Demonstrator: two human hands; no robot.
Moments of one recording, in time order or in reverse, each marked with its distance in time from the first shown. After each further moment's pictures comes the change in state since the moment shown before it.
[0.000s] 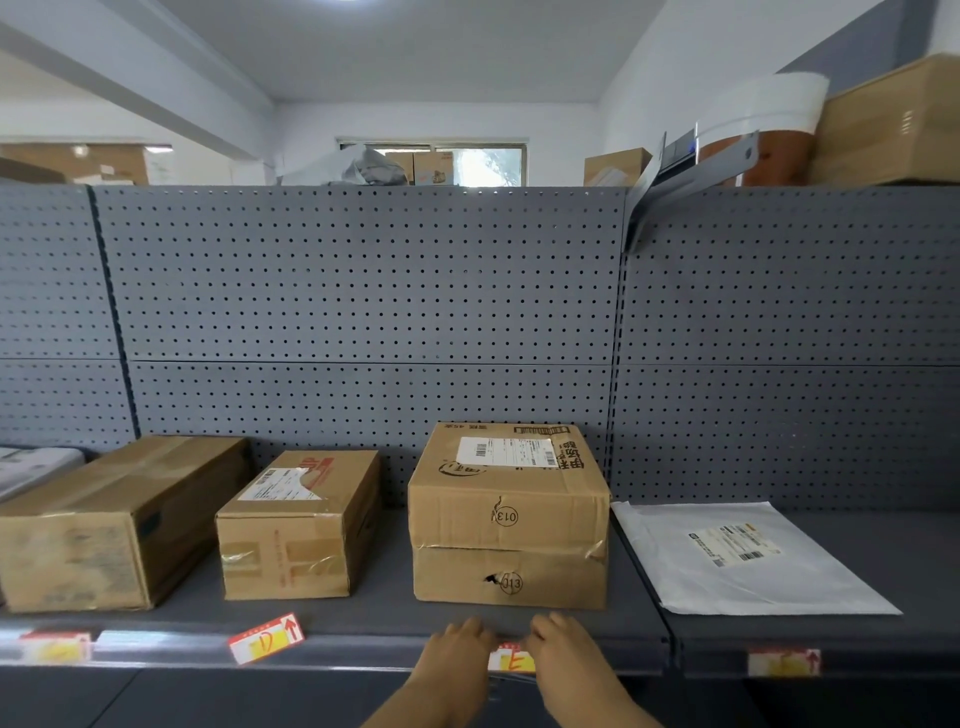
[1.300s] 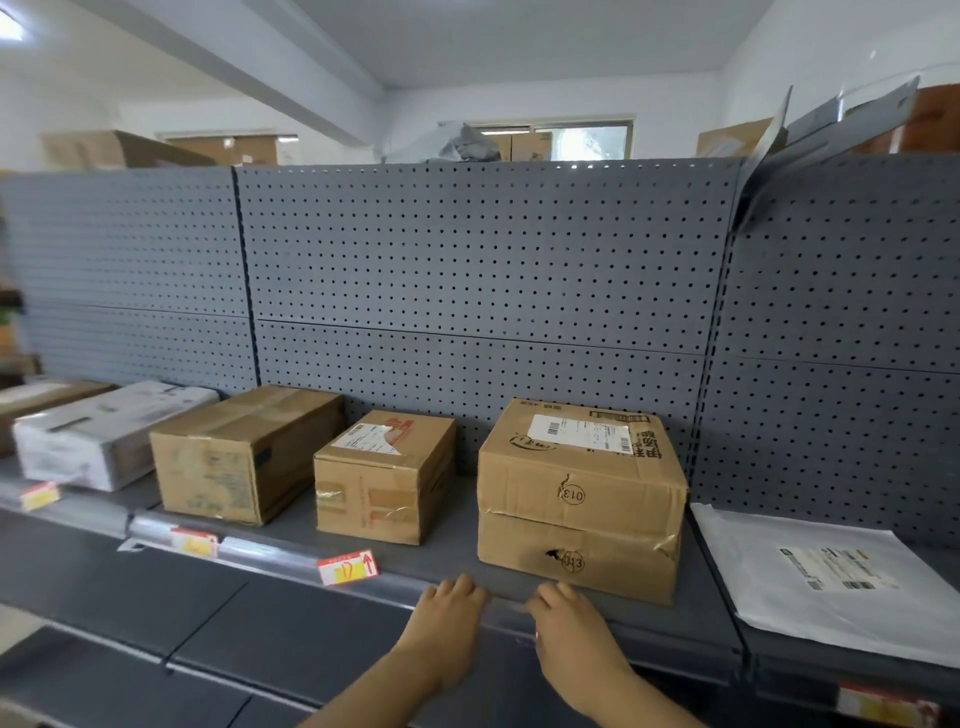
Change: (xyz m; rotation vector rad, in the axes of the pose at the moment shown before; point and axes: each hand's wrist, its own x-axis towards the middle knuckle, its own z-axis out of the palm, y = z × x) left_hand -0.051 -0.048 0.005 0.019 0.160 -0.135; right_hand 0.014 -0.044 -0.008 0.067 0.085 -0.181
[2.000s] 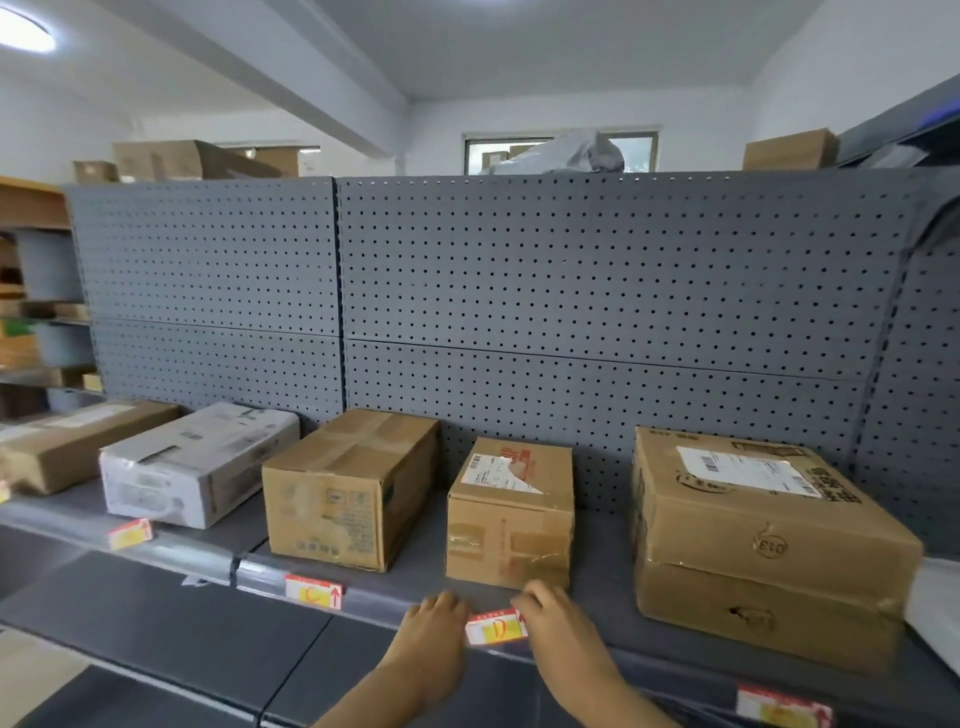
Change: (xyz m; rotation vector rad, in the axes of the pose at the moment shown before) left_hand -0.032 -0.222 -0.020 -0.089 -0.027 -0.103; right_hand 0.151 -0.177 0.017 0.114 0.090 0.076
